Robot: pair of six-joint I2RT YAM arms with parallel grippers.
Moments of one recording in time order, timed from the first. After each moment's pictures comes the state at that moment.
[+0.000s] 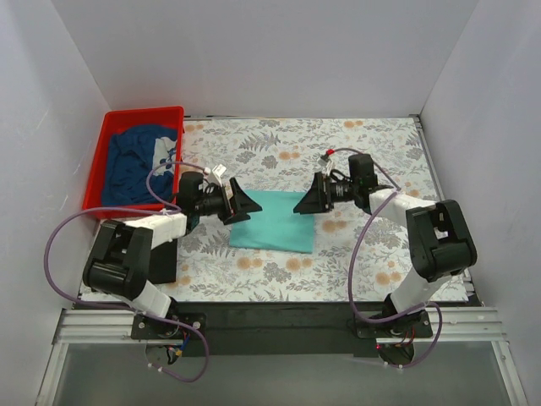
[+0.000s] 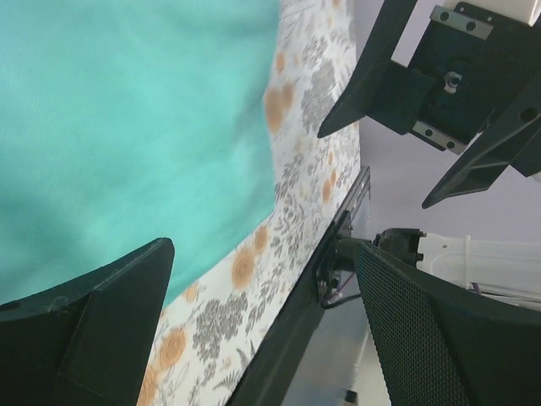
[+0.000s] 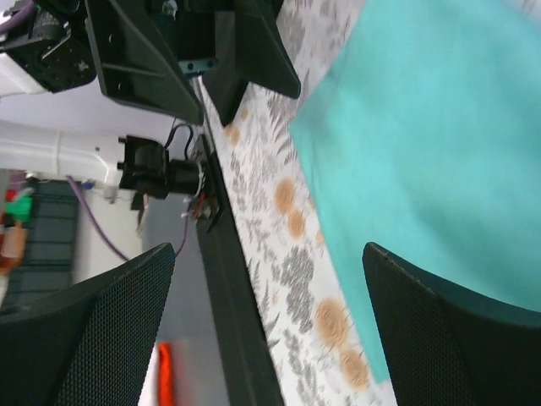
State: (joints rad) left arm -0.27 1.55 0.65 0.32 0.82 -0.81; right arm 0.30 1.66 0.86 0.12 -1.15 0.49
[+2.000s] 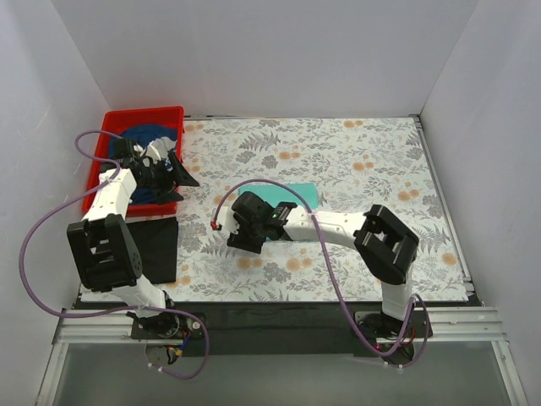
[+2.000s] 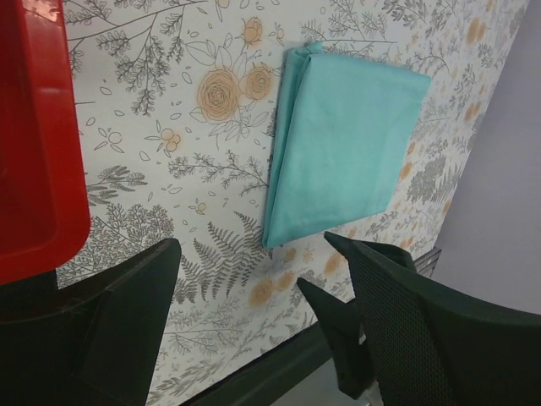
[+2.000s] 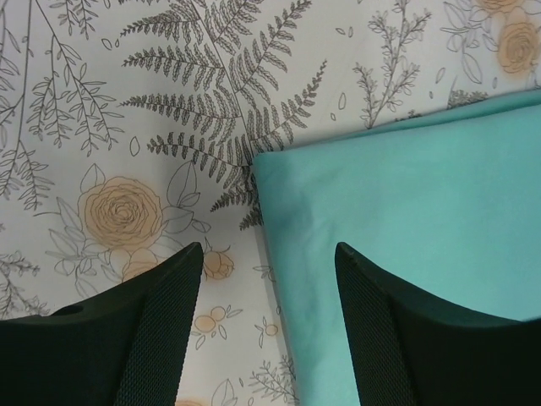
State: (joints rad) left arm 0.22 1.61 1.24 -0.72 0.69 -0.29; right arm 1.07 1.86 1.33 -0.38 -0.06 -0.41
